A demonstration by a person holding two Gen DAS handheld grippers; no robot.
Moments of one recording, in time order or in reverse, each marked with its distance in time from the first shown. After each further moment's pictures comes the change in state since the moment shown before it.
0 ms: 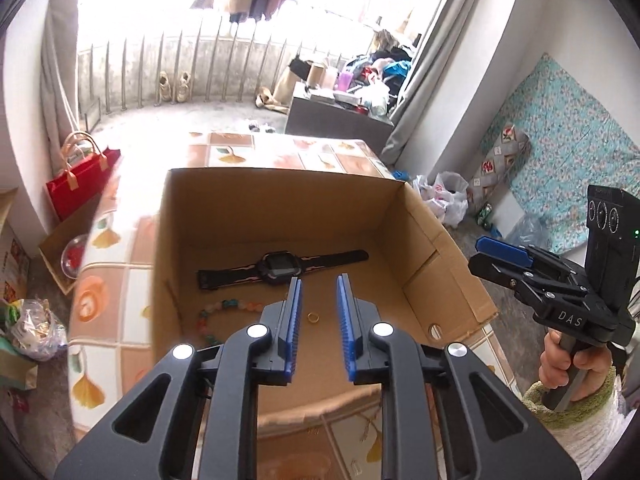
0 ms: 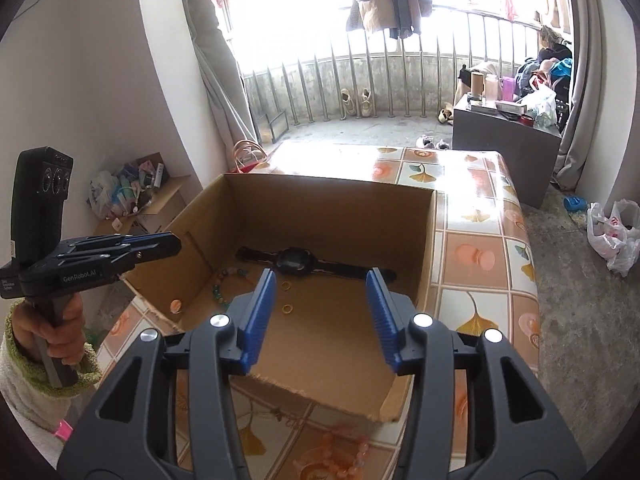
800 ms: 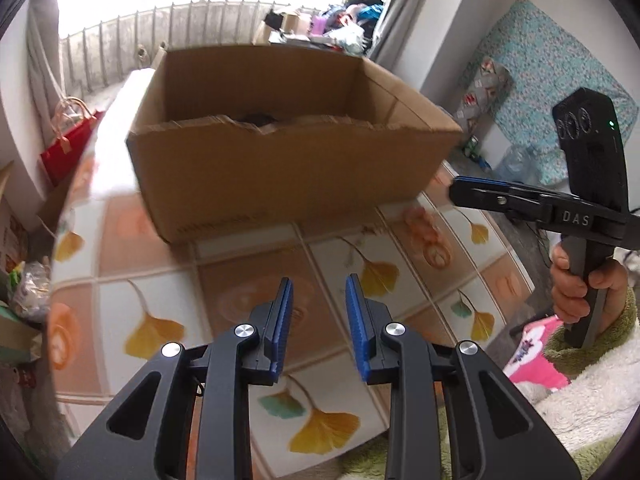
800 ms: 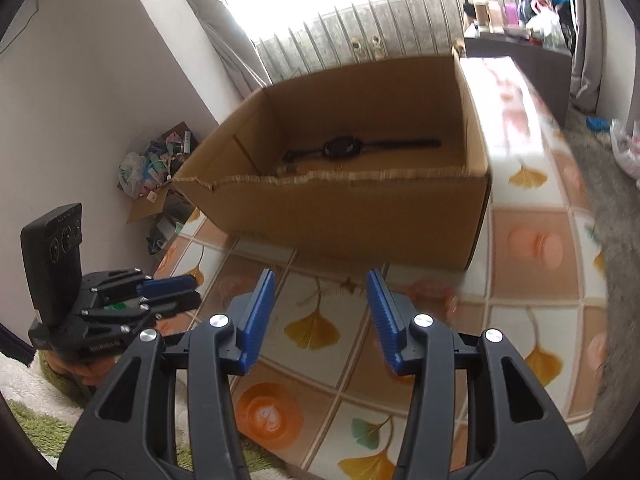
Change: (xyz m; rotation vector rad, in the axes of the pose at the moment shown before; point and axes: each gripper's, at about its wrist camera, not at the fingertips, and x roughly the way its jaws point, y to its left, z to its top) left arm -0.017 -0.020 -0.135 0.097 0.189 -0.043; right arm -0.007 0.030 -0.104 0.157 0.177 0.136
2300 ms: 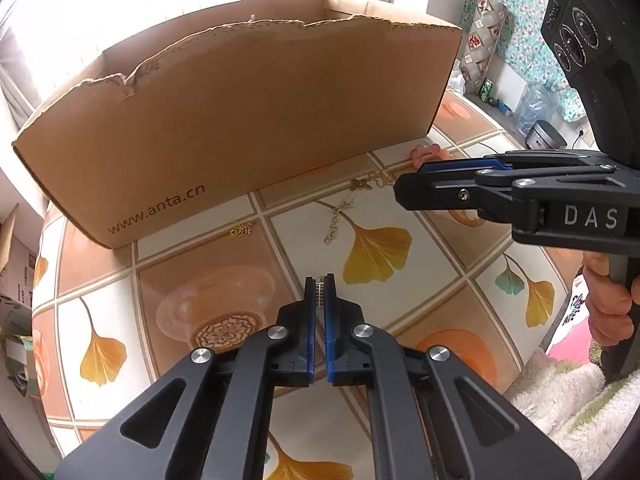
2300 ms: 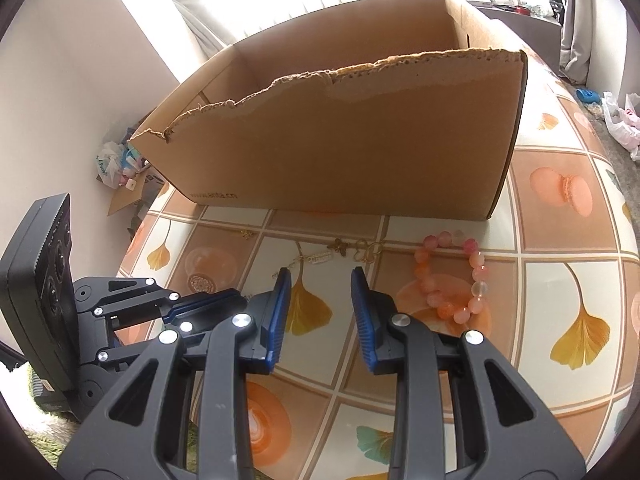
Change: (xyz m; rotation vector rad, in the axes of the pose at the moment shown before) left arm 0.072 -0.036 -0.009 0.159 0.084 0.163; right arm 0.045 -0.003 -0.024 0.035 0.054 -0.064
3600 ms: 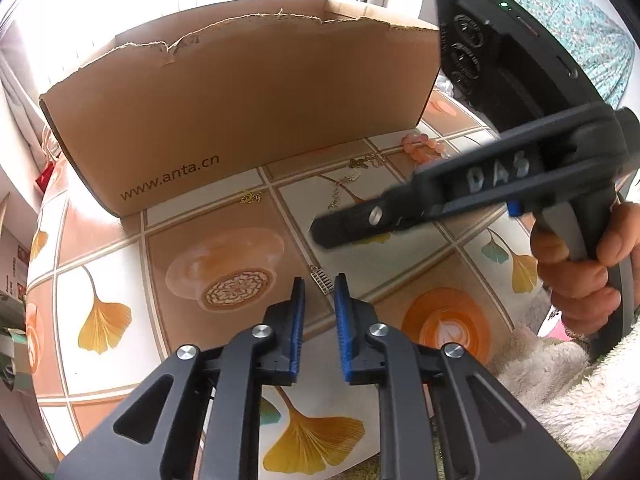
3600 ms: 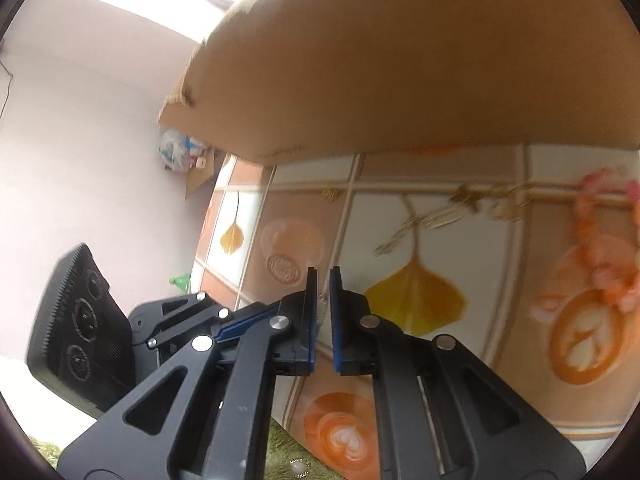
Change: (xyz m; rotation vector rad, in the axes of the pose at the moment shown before) left arm -0.008 0.008 -0.017 -0.013 -0.009 -0.069; right arm 0.059 0.008 0.005 0.176 0.233 0.354
